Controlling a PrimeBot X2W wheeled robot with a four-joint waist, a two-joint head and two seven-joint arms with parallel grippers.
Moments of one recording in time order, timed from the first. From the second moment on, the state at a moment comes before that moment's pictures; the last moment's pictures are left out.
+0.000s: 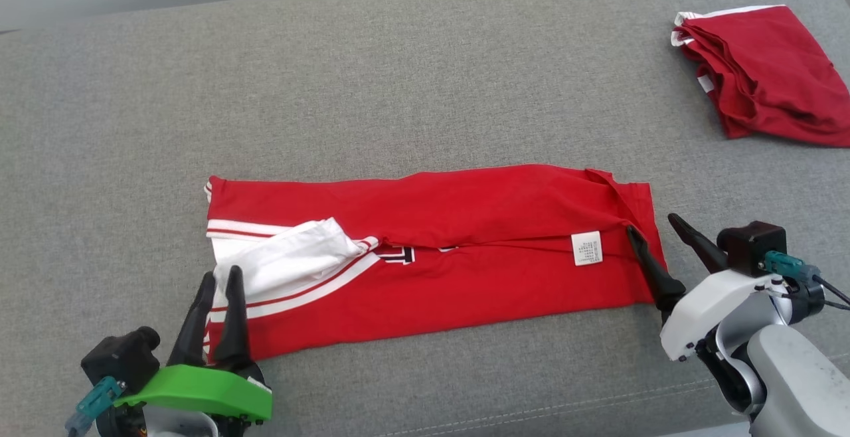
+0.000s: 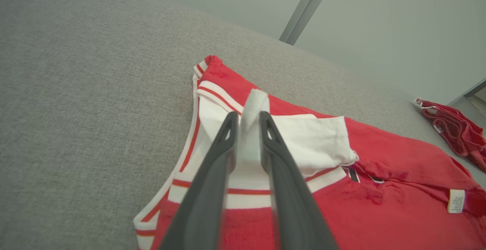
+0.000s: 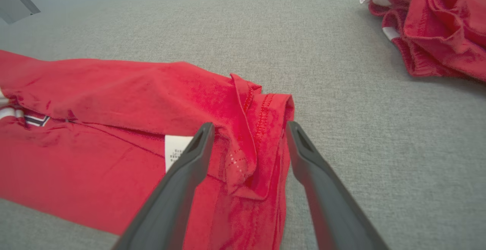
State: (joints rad) left arm -0.07 0.28 -0.34 0.13 -0.77 0.09 -0.26; right arm -0.30 -0.38 0.35 0.38 0.50 0.13 -0.09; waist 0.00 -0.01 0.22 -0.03
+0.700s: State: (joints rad) left arm 0.00 0.26 -0.29 0.04 -0.73 0.10 -0.26; right arm -0.16 -0.29 0.14 0.36 0.44 0.13 -0.10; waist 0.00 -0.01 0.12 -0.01
